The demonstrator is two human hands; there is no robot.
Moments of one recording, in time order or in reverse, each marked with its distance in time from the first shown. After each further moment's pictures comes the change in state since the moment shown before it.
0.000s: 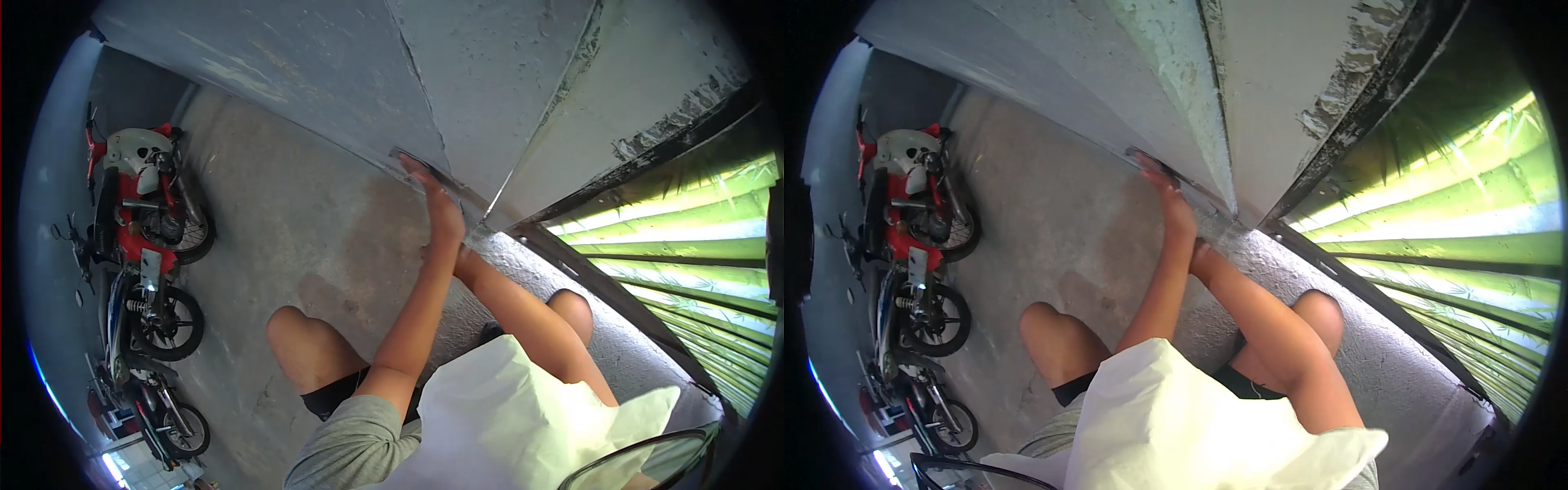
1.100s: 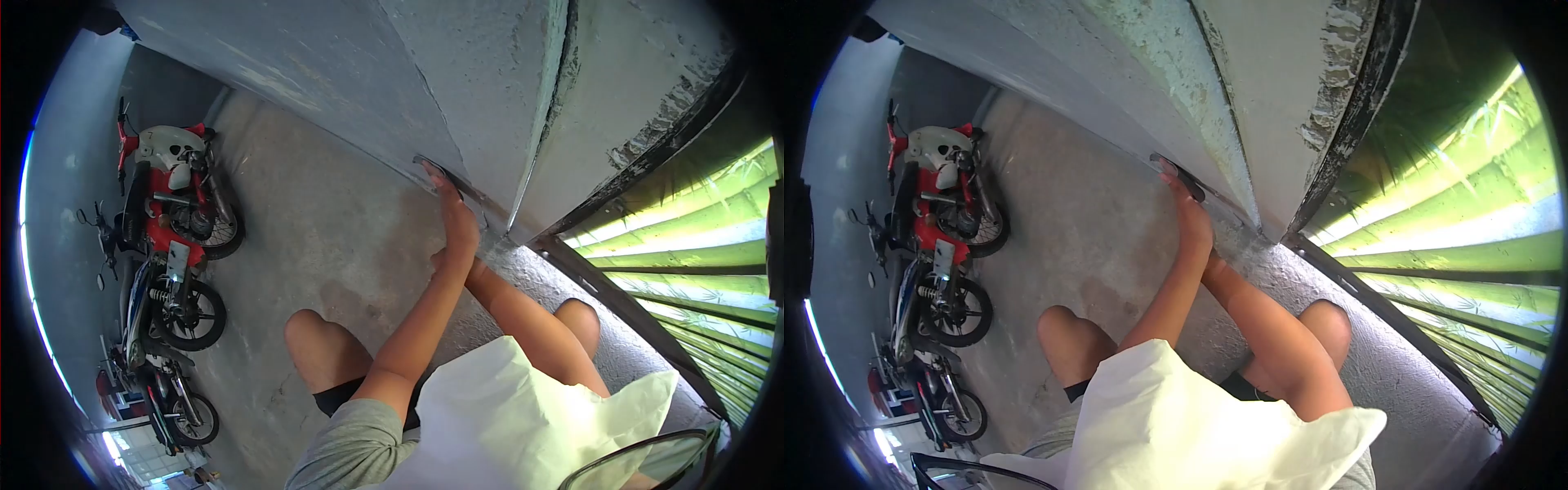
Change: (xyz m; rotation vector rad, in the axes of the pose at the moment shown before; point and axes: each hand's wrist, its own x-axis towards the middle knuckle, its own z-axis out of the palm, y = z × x) left_hand 0.007 0.049 0.010 0.156 0.079 0.087; right_hand 0.014 -0.011 0.027 -0.262 -0.376 -0.044
